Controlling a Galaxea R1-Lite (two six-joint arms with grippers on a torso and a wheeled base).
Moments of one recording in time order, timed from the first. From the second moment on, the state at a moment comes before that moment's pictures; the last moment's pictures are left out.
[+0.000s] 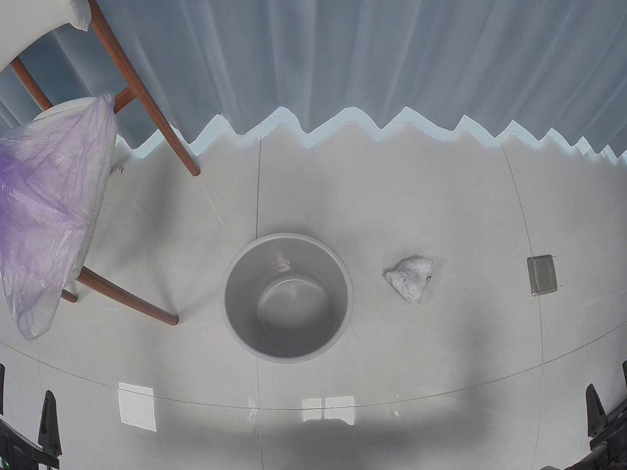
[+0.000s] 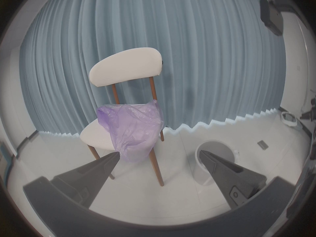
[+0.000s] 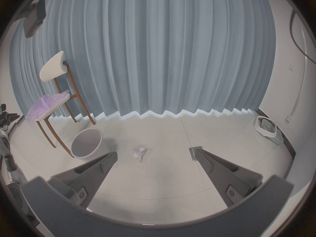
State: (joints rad) left arm 0.00 0.02 -0.02 -0.19 0.04 0.11; right arm 0.00 0.02 -0.02 0.00 0.00 0.01
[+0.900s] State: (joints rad) left arm 0.00 0.23 -0.27 -0.11 0.00 0.18; right arm 0.00 0.02 -0.02 0.00 0.00 0.00
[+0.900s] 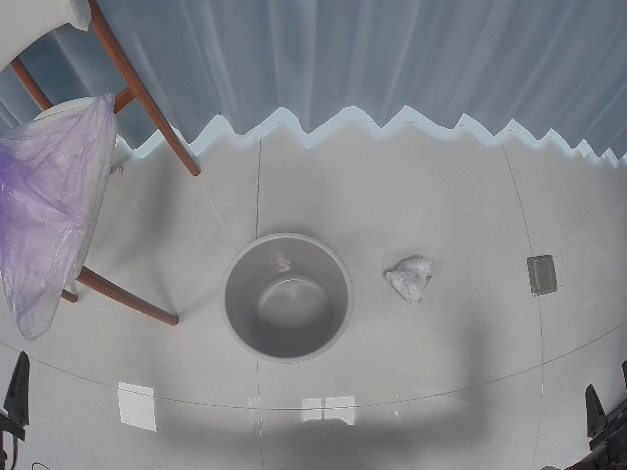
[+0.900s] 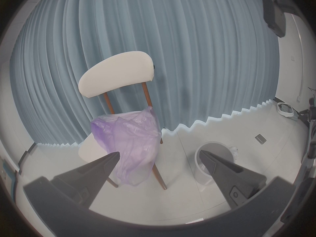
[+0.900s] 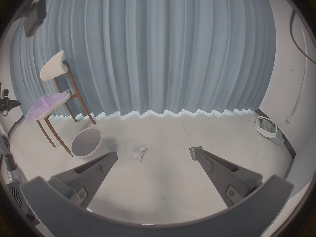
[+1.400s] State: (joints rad) left arm -0.02 0.60 -0.53 -0.13 -0.04 0.30; right arm 0.00 0.02 -0.02 0.00 0.00 0.00
